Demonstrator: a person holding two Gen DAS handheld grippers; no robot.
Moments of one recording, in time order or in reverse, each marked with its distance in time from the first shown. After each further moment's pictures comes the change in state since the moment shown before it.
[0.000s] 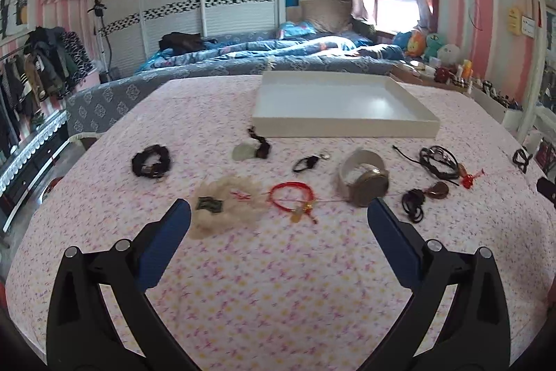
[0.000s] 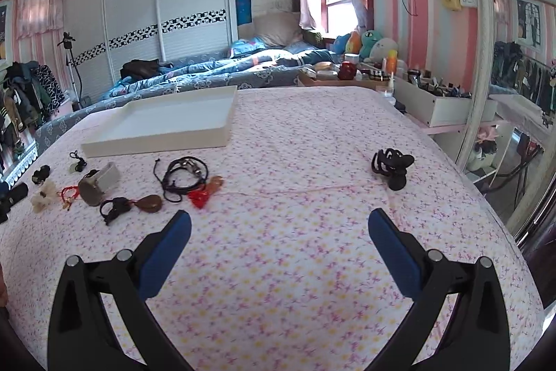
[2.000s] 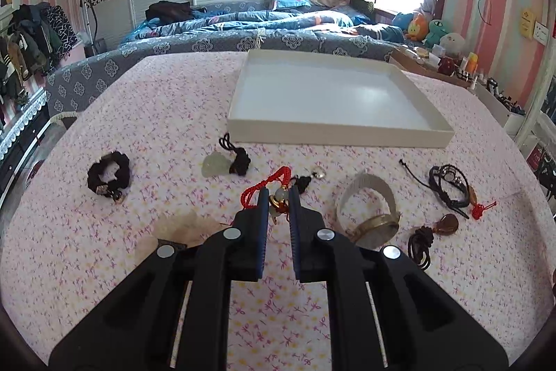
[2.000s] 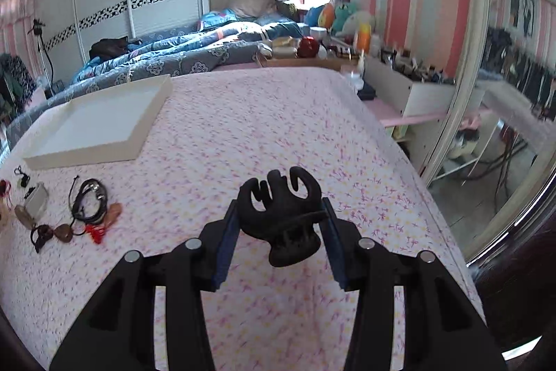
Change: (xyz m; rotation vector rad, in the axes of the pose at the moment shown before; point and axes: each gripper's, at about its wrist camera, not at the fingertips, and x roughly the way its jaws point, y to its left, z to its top) left arm 0.069 -0.006 0.048 0.004 0.088 -0.010; right arm 0.069 -0.078 0.061 -0.011 0.125 -0.107
